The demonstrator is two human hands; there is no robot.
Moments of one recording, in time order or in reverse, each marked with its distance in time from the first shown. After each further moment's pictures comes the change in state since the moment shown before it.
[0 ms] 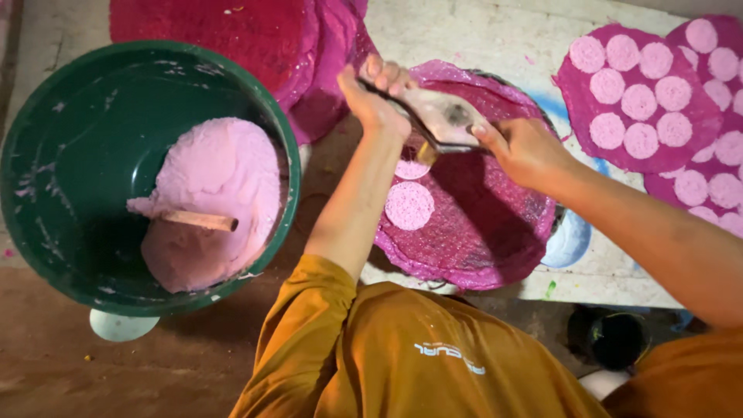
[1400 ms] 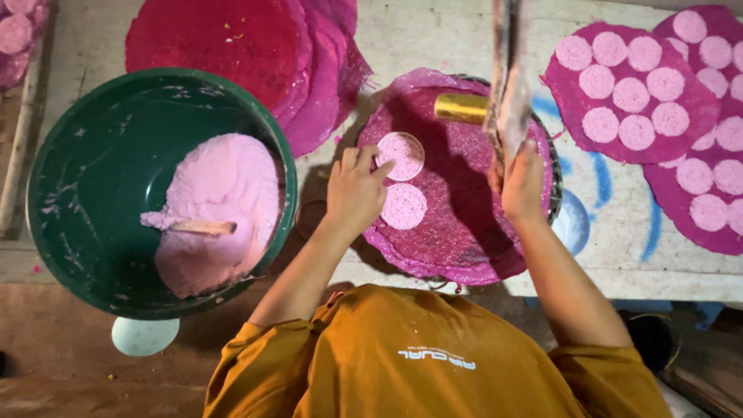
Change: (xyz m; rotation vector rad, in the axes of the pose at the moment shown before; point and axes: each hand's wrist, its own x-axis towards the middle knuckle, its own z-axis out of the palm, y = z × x) left_hand -0.141 0.062 -0.029 2.406 -0.689 0.626; right_hand -0.027 0.072 0.099 1.003 0.533 -0.197
